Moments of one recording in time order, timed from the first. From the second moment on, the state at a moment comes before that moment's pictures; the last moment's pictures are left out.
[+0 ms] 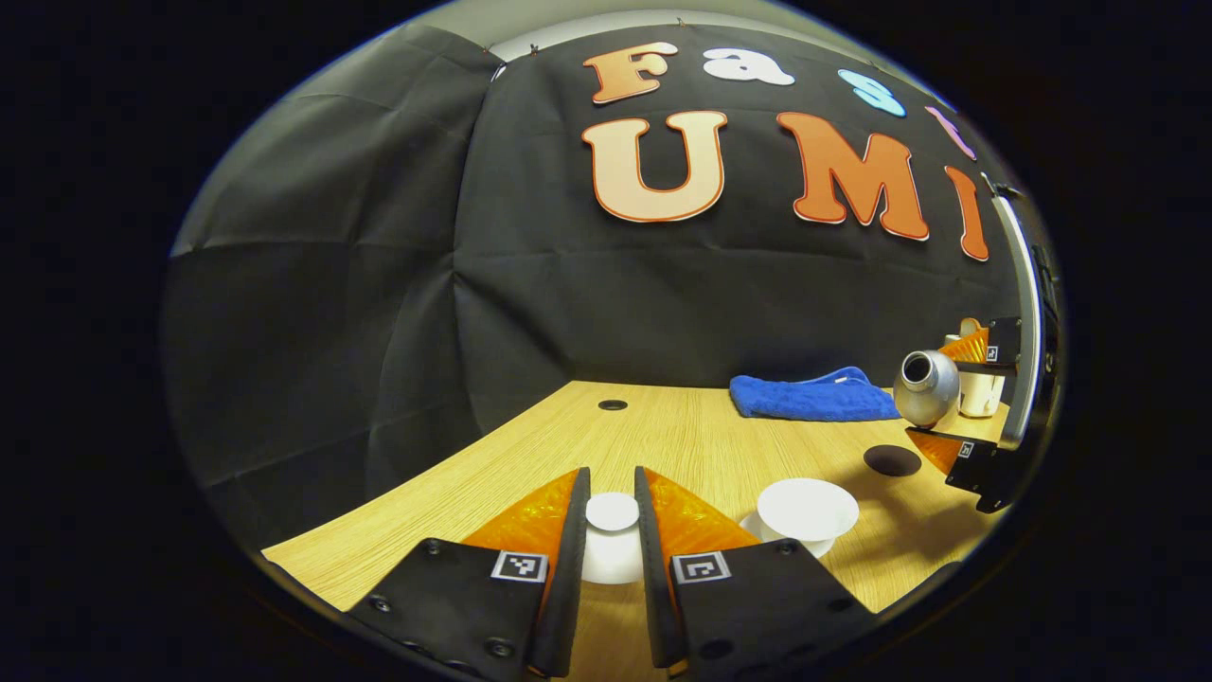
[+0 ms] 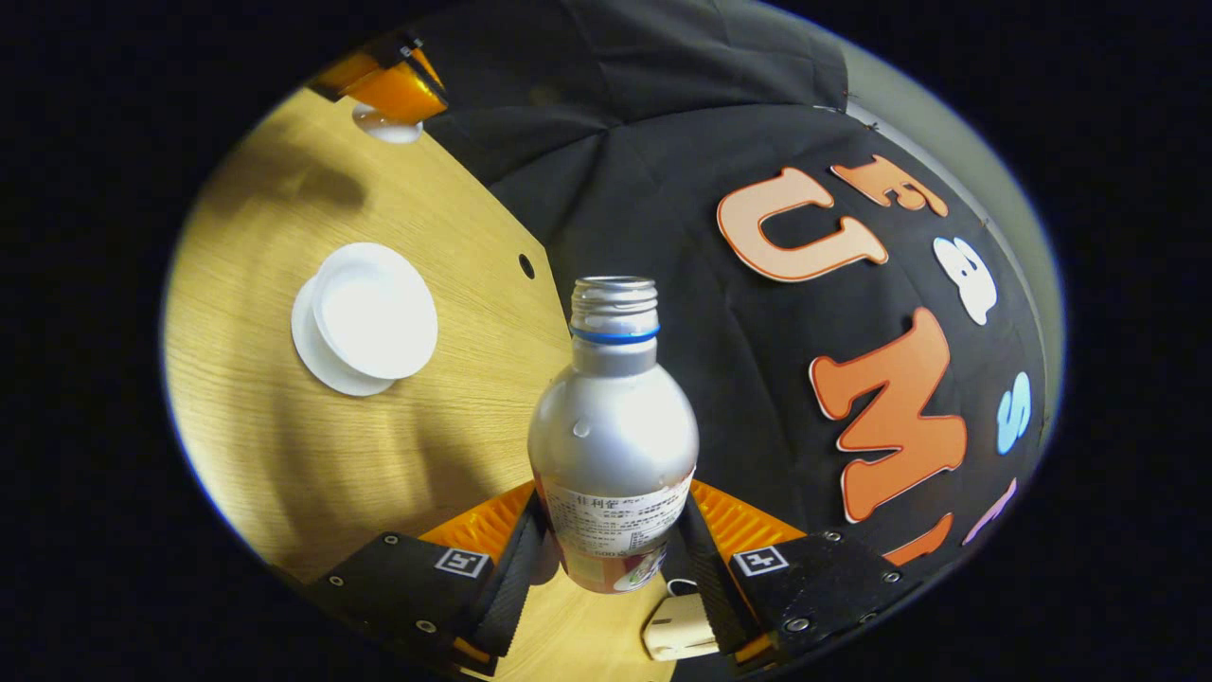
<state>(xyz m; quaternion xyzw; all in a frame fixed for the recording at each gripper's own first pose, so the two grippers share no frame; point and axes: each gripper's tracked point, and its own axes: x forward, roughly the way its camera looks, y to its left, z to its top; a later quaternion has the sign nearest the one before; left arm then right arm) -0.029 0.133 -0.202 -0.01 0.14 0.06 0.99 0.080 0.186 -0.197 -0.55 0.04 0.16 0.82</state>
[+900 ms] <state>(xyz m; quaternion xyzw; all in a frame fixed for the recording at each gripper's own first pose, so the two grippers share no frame) -0.036 0.148 -0.208 -0.01 0.15 0.07 0.99 0.083 0.198 -0.185 -0.71 -0.04 0.16 0.68</state>
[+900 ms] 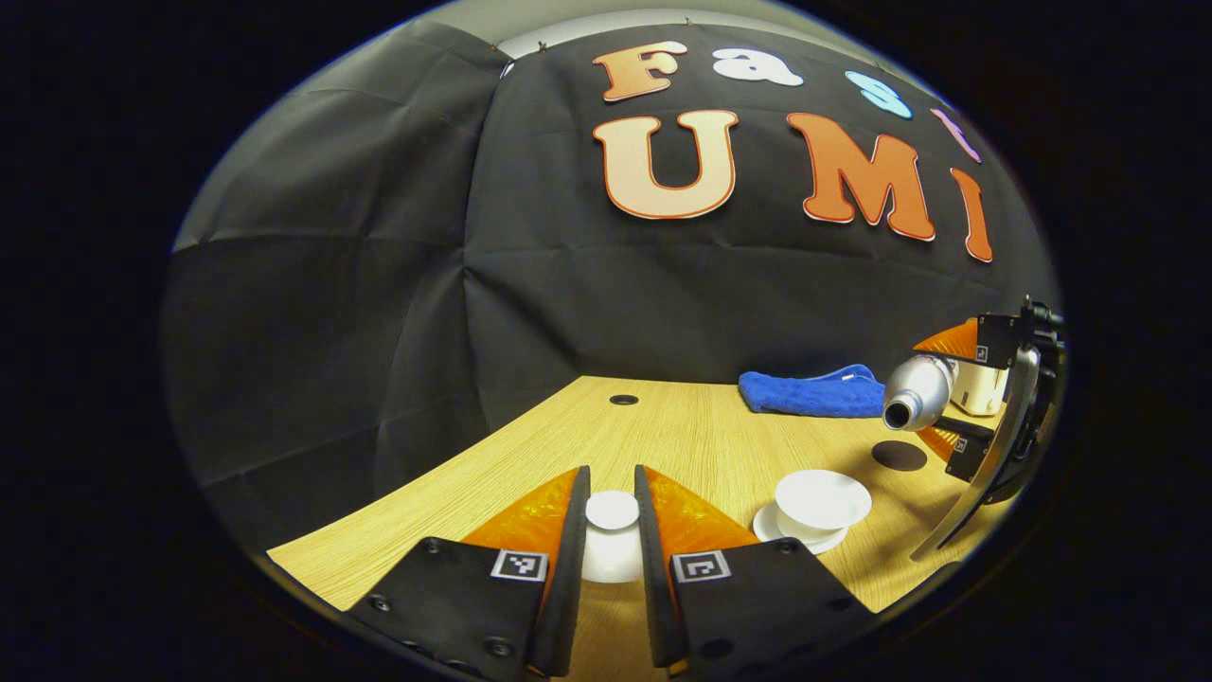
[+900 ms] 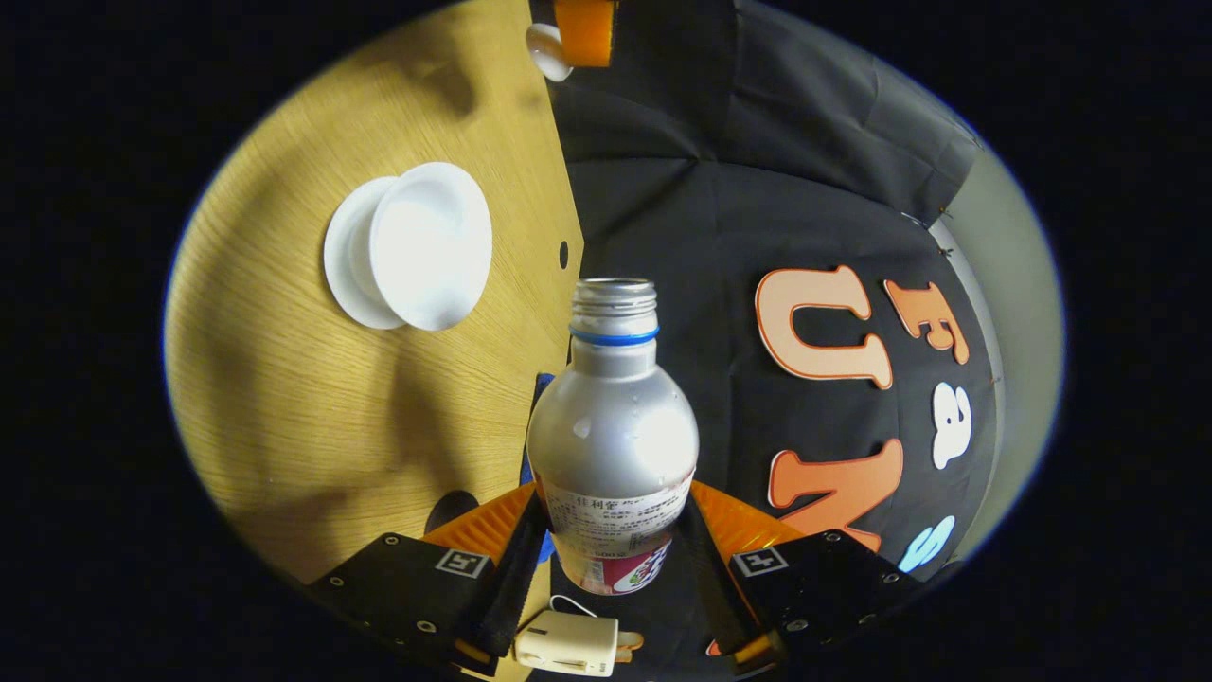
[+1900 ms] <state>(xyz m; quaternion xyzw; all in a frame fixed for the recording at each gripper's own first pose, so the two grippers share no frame) -0.036 0.151 -0.216 -0.03 0.15 0.07 0.99 0.089 0.204 -0.164 -0.78 -0.12 0.11 0.61</state>
